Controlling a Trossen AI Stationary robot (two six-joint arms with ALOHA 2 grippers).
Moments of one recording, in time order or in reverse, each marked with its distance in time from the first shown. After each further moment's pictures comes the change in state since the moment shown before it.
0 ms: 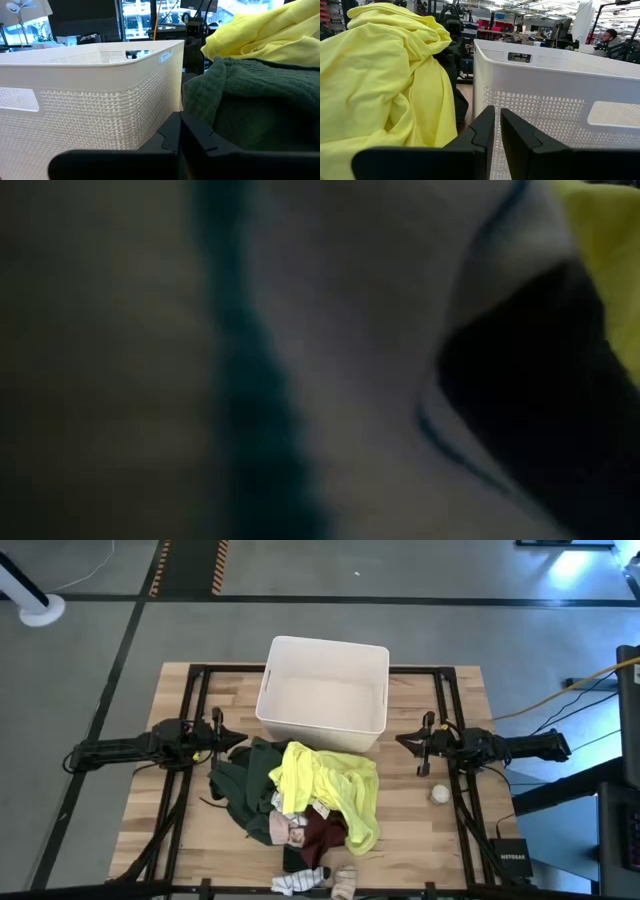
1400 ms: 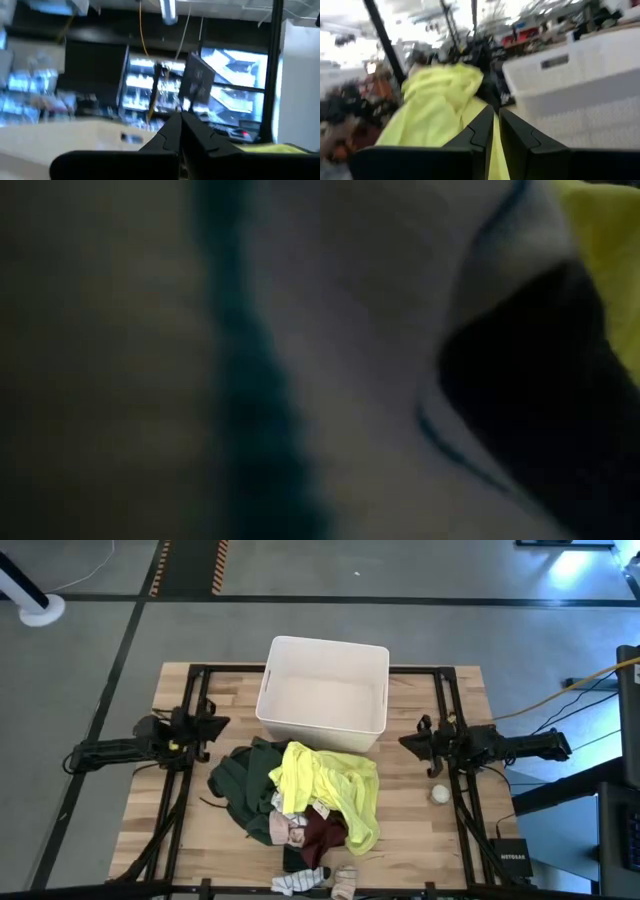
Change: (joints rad) left arm 0.009 0.000 0.001 0.459 -0.017 -0.167; right arm 0.000 0.013 0.000 0.186 -0.112 0.426
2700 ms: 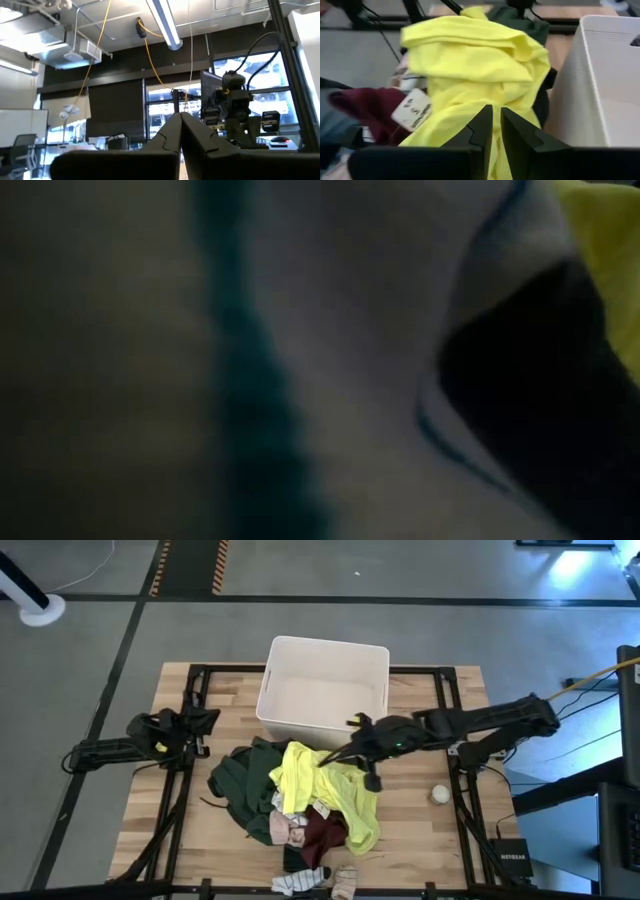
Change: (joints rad) left arm -0.001 0.012 0.030 0.097 -0.039 0.254; right arm 0.081 1.344 1.340 -0.786 -0.121 -0.209
